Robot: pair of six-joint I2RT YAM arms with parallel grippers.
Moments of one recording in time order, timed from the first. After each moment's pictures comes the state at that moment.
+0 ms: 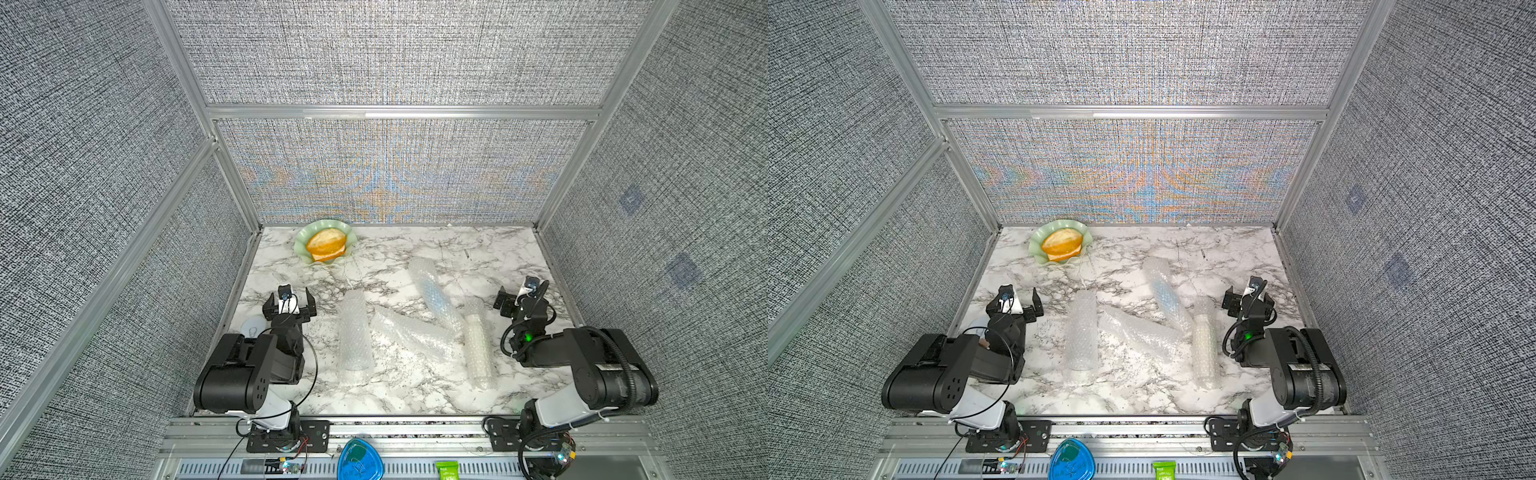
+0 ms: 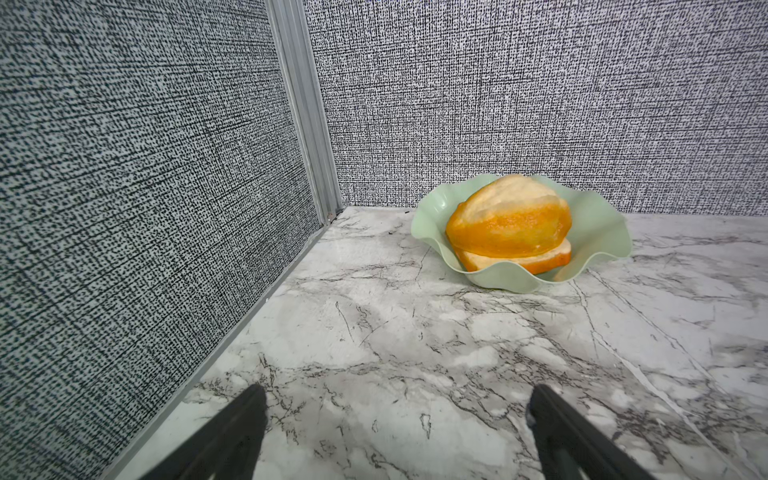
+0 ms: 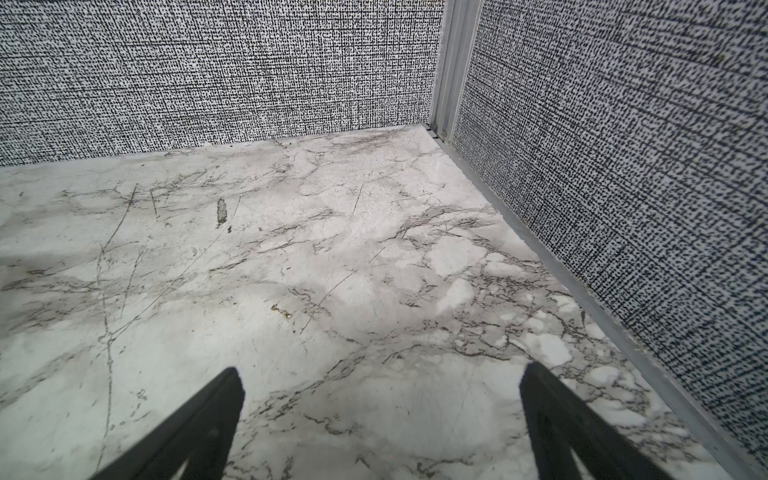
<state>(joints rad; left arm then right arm) -0.08 1.54 0.15 1.29 -0.26 0.05 0.00 1.55 0.30 0.97 0.28 0.07</state>
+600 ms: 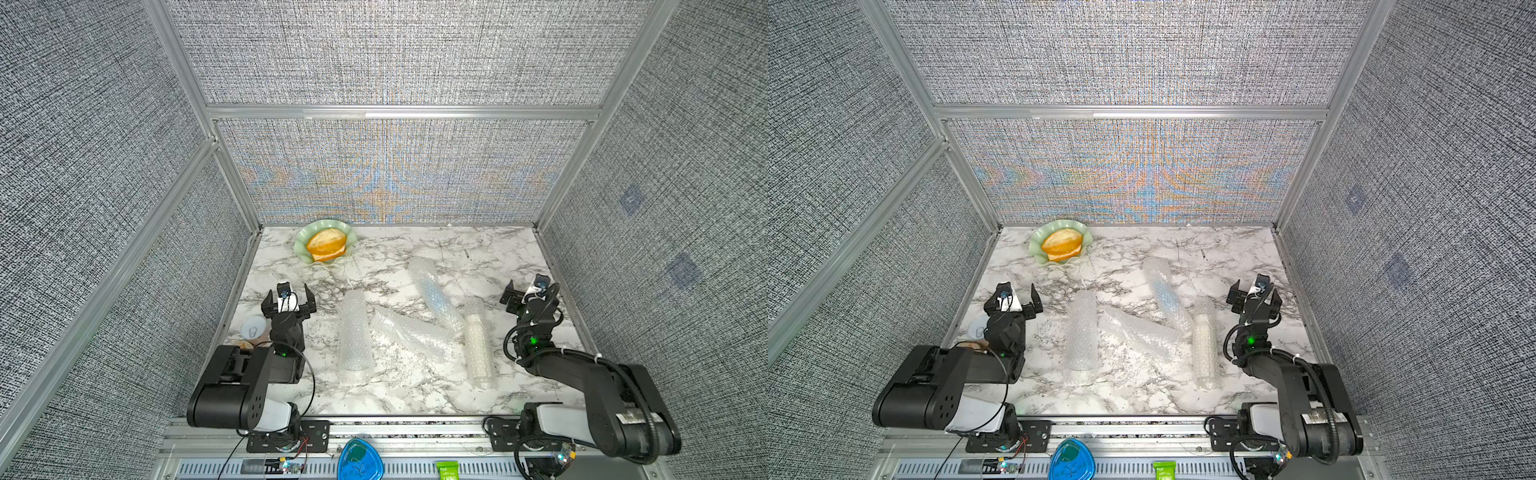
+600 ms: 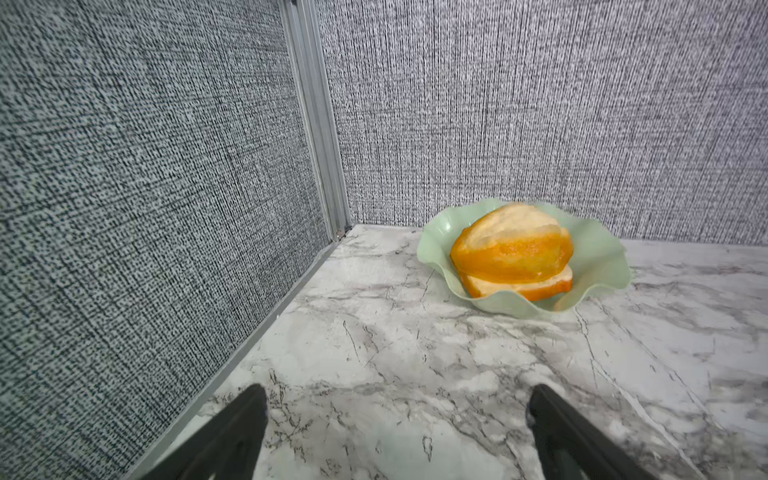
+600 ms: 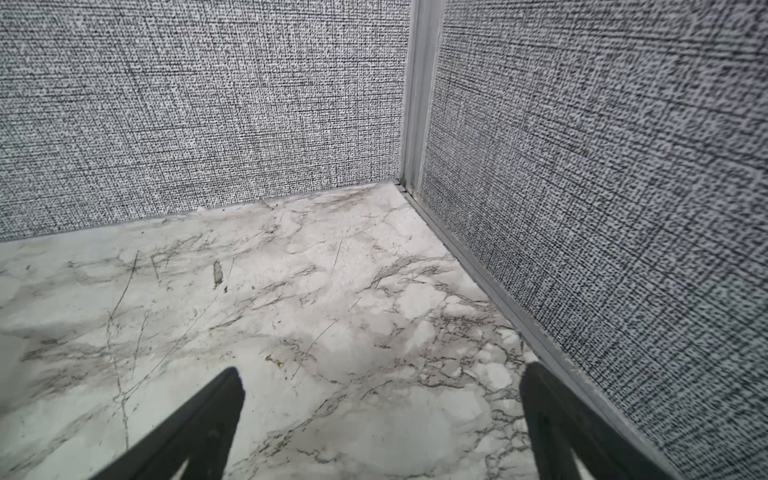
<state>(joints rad) -0.10 1.40 0.19 1.18 -0.34 0.05 0.03 1.27 0.28 0.83 0.41 0.07</state>
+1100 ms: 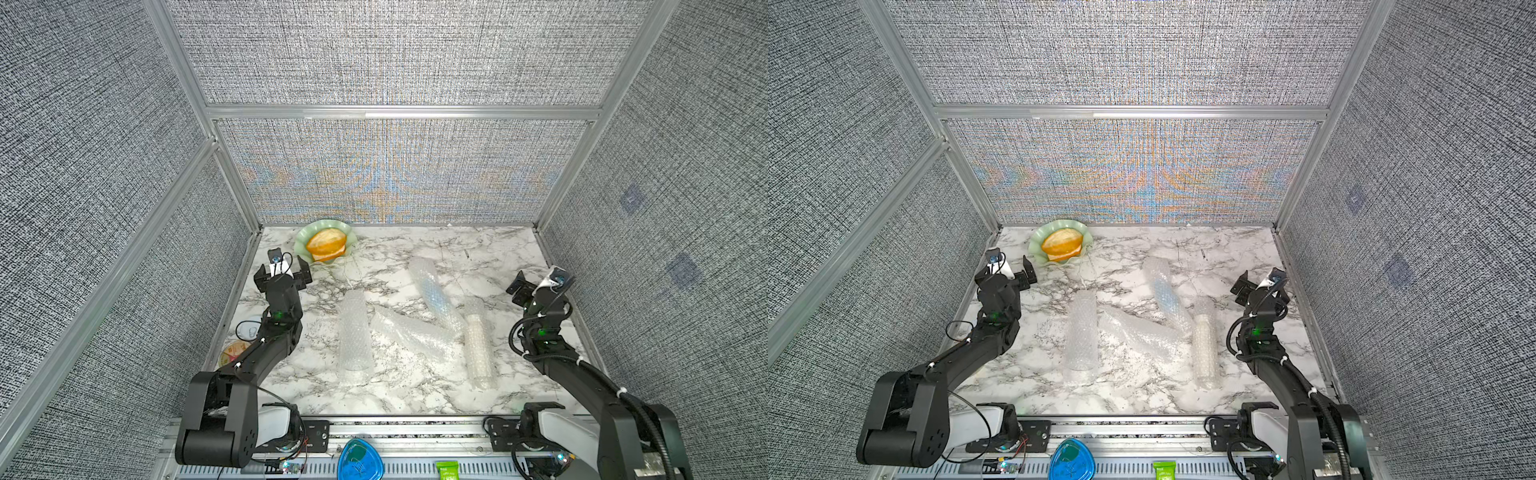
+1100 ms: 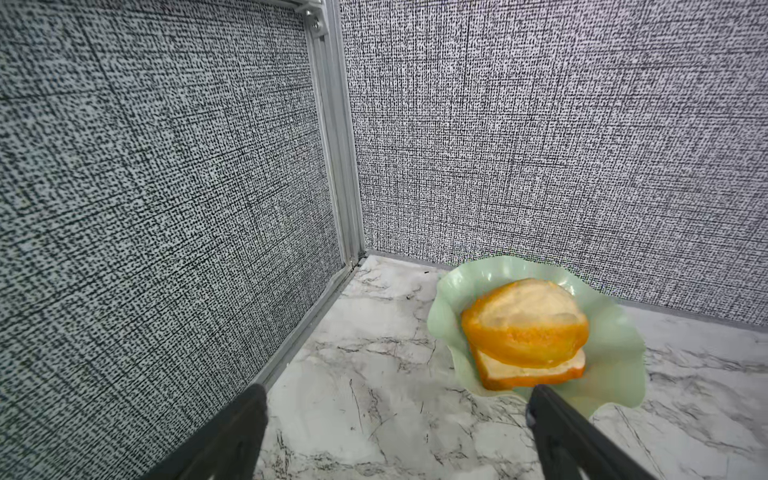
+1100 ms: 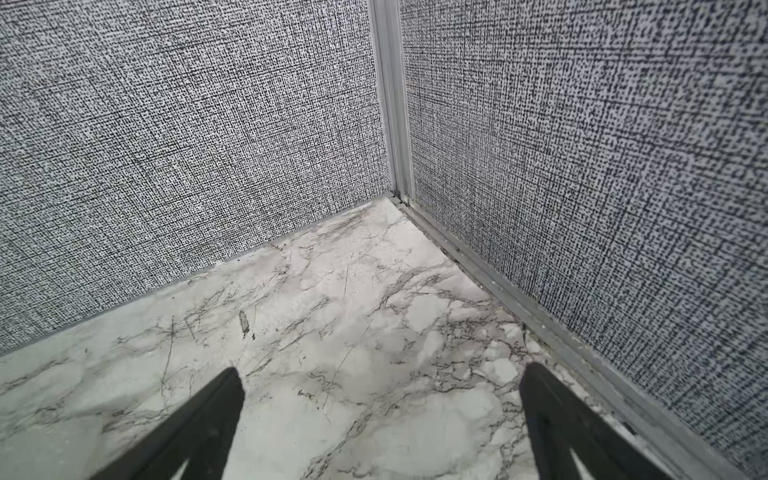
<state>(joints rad) -0.10 1.27 0.58 0.55 -0.40 -0.05 0.04 1.07 0.42 0.46 0.44 0.30</state>
